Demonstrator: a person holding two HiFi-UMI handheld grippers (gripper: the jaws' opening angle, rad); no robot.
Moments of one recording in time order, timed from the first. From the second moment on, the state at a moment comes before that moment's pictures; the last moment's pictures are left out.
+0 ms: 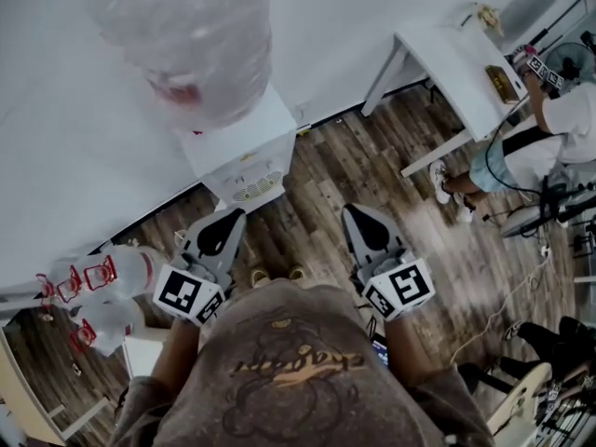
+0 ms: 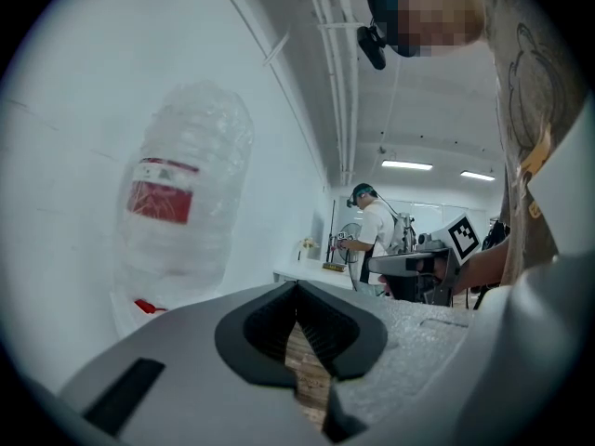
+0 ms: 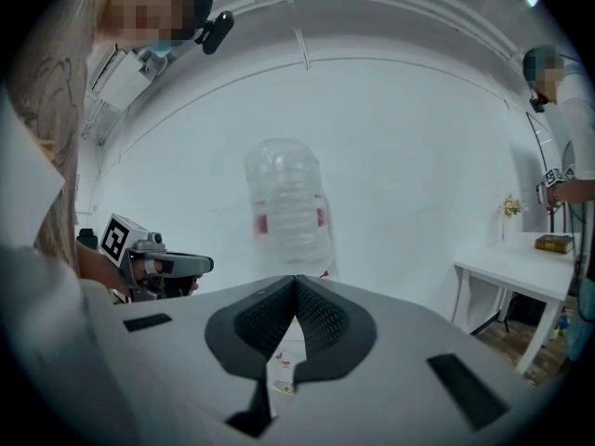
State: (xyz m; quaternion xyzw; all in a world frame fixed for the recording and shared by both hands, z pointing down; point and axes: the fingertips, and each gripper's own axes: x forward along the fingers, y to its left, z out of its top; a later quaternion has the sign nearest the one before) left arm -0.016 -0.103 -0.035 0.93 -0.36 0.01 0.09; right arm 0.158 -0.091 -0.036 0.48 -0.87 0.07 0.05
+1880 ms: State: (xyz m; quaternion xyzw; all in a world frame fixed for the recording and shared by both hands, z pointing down) left arm -0.039 -0.116 0.010 0.88 -0.46 0.01 0.10; right arm 0.129 -0.110 0.026 0.47 -0.88 0.10 0.06
